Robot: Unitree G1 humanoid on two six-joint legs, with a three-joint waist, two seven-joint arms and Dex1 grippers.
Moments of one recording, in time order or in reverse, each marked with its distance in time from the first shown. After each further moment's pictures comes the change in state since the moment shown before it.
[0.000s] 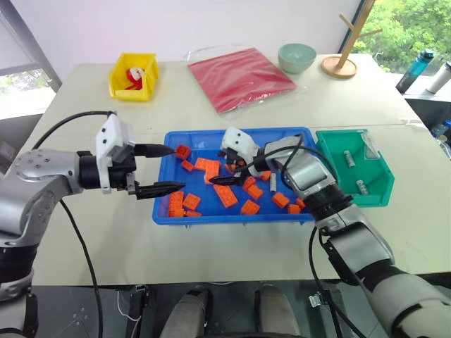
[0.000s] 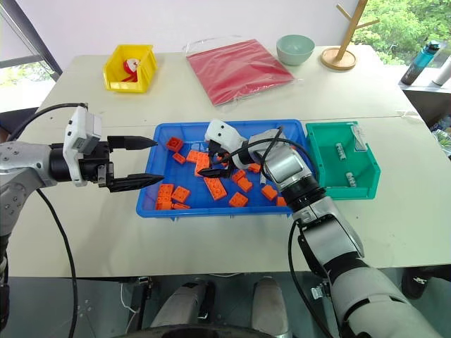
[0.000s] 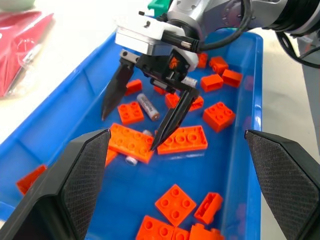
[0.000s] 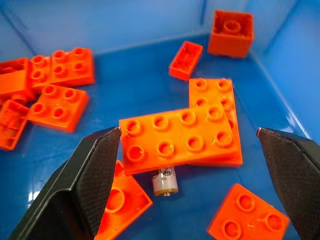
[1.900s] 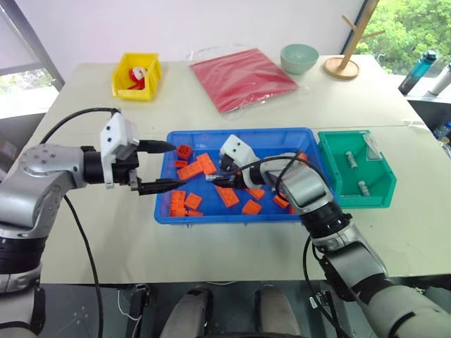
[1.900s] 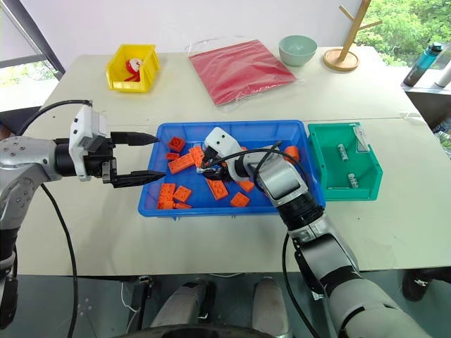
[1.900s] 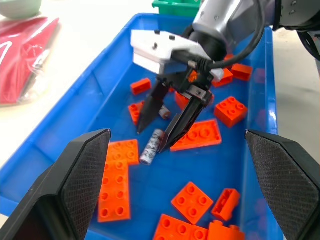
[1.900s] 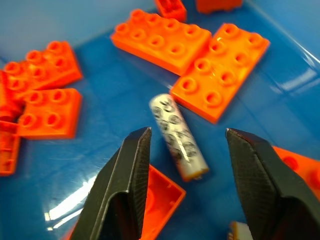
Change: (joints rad) left arm -0.063 -0.031 -0.038 0.068 0.082 -0.068 -0.046; right arm 0.100 0.039 0.002 -0.253 0.002 0.385 -0.211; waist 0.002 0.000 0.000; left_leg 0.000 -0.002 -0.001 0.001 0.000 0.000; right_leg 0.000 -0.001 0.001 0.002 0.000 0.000
